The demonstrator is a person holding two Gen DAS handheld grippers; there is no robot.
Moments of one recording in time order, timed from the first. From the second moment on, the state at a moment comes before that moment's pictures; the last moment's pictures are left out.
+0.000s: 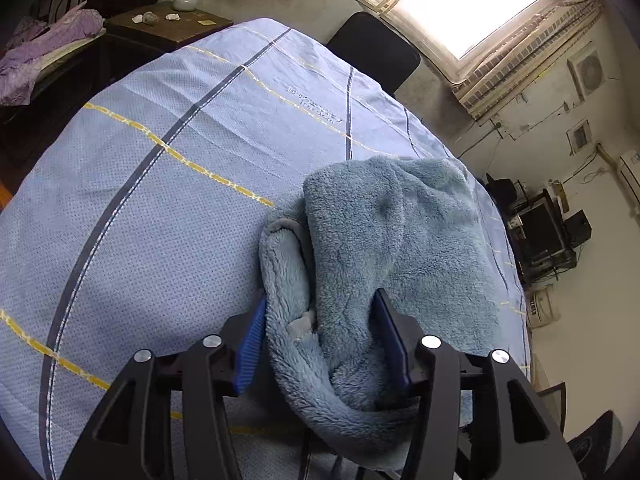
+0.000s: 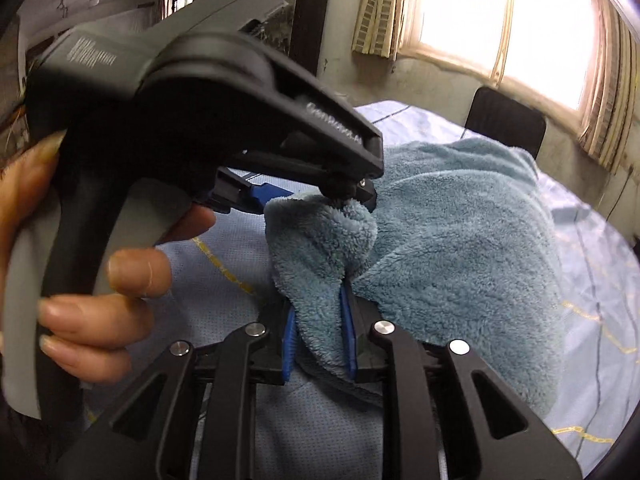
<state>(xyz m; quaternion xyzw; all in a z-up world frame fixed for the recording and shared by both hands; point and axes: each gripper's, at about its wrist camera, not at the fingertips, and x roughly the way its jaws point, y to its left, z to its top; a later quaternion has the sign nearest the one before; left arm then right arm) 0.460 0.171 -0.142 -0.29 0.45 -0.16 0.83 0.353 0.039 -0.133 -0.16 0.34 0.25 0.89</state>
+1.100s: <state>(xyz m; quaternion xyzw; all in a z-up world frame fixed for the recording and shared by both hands) 0.444 0.157 -0.118 -0.22 0.41 -0.10 0.88 0.396 -0.084 -0.104 0.03 0.37 0.25 0.89</state>
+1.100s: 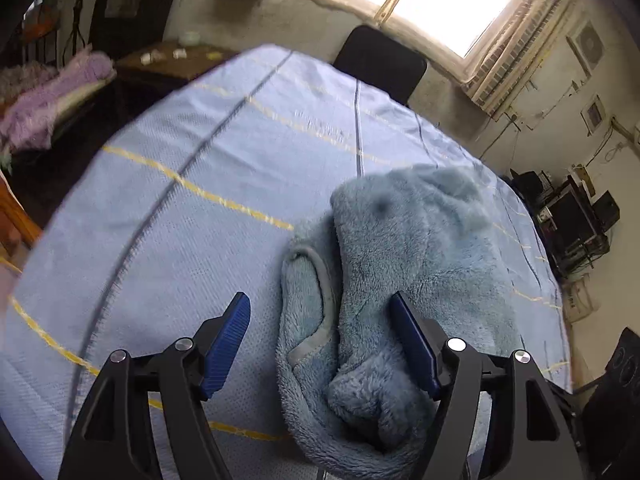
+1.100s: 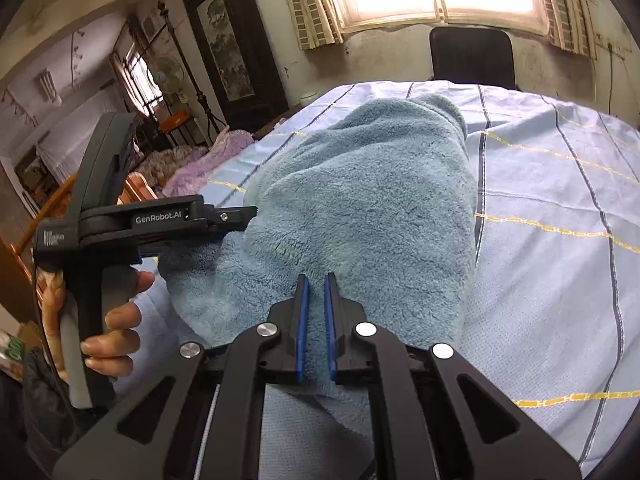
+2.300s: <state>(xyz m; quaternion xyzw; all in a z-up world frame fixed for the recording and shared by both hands) 0.436 0.157 -0.148 -0.33 0.43 -0.21 0.81 0.410 -0.153 -0.090 0.15 0.37 0.22 0.89</state>
